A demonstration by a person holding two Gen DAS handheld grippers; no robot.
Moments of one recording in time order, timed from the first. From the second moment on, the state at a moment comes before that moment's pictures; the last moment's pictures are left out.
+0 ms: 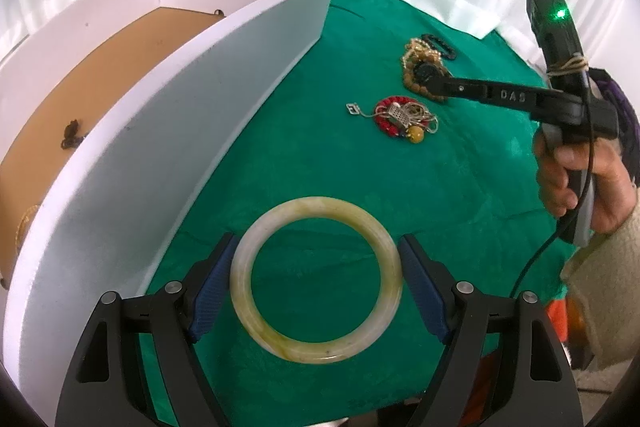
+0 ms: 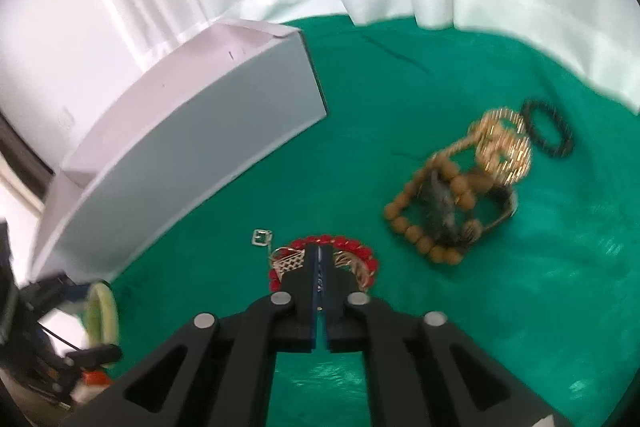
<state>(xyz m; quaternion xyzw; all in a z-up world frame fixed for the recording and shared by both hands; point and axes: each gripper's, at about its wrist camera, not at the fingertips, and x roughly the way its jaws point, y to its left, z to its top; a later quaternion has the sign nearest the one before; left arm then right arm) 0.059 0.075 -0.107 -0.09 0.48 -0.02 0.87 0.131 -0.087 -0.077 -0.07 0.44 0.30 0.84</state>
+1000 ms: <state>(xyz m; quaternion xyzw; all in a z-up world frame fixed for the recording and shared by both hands) 0.046 0.088 -0.045 -0.15 0.45 -0.02 0.88 0.130 -0.081 0.019 -0.01 0.42 0.42 0.80</state>
